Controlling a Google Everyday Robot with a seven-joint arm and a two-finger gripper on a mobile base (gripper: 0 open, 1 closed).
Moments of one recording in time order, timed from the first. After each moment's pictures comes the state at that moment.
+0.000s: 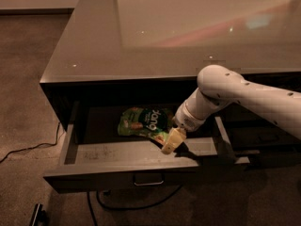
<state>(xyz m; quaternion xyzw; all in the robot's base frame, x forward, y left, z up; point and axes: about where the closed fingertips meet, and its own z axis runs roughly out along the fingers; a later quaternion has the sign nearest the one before) 0.539 -0.079 0.649 -0.55 0.80 0.20 0.14</state>
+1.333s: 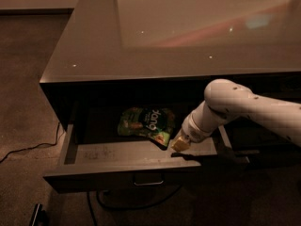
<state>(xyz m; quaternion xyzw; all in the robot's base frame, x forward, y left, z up) 0.519 -0.099 0.626 -0.52 0.82 0.19 0.14</state>
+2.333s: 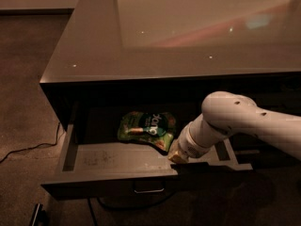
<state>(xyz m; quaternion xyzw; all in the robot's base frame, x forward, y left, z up) 0.460 -0.080 0.641 -0.55 0.81 0.18 0.14</state>
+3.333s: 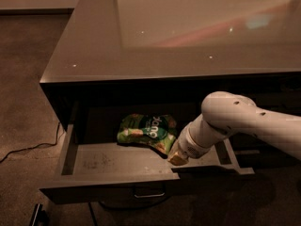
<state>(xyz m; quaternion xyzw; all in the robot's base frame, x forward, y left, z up) 0.460 -0.080 0.641 -0.55 0.81 0.18 0.14</state>
